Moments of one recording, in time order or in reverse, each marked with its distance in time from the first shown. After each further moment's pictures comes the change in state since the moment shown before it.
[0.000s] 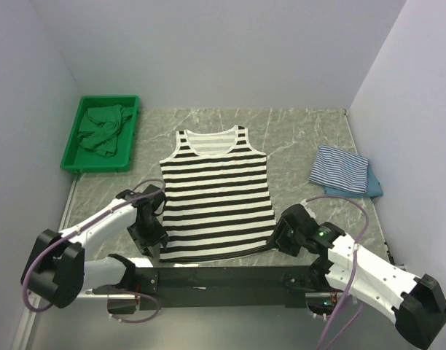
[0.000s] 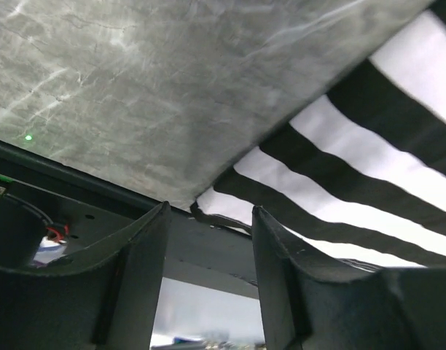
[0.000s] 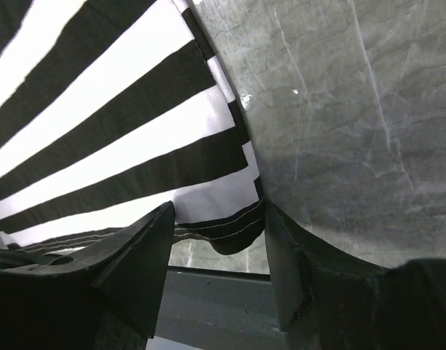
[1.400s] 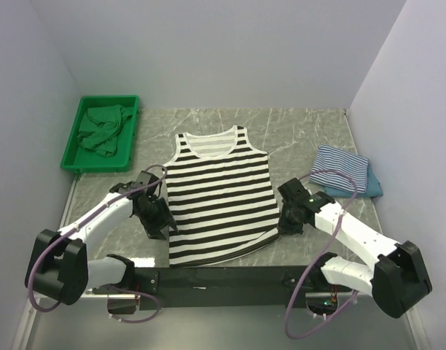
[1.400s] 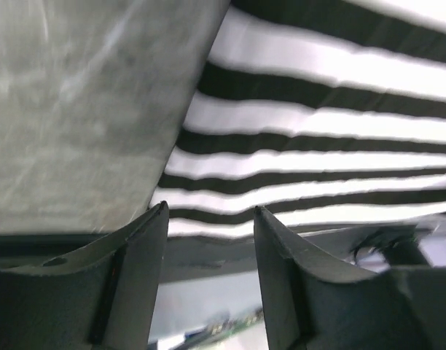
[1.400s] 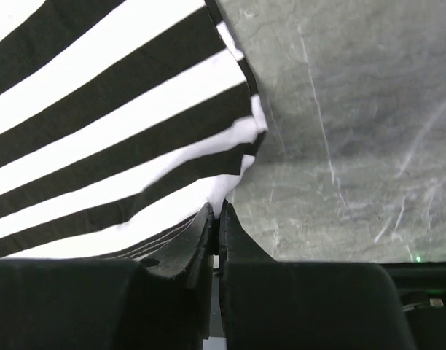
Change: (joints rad) left arm 0.109 0.037 0.059 0.180 0.234 0.232; right arm -0.164 0.335 0.310 -0.152 0.014 -0.331
